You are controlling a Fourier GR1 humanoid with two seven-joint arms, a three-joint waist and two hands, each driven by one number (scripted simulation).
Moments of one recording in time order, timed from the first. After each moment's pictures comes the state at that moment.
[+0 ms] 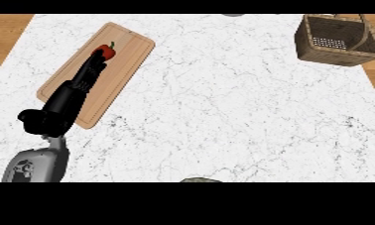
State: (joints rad) left arm -0.18 0.17 0.06 -1.59 -0.08 -0.23 0.02; right arm -0.70 -0.31 -0.44 -2.11 0.23 0.60 0.83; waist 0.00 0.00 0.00
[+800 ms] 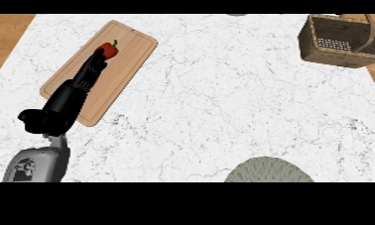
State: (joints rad) left arm -0.18 0.17 0.07 -1.58 -0.08 -0.24 0.01; right arm -0.97 -0.53 -0.49 -1.41 0.50 0.24 0.52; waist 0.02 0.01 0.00
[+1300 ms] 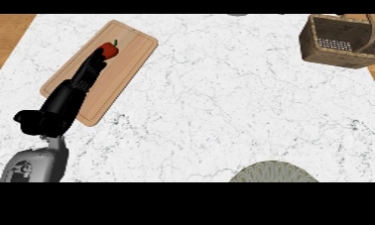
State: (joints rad) left arm -0.18 0.16 0.07 -1.61 -0.08 -0.24 0.04; right arm -1.03 -0.65 -0.50 -0.95 0.53 0.13 0.24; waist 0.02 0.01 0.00
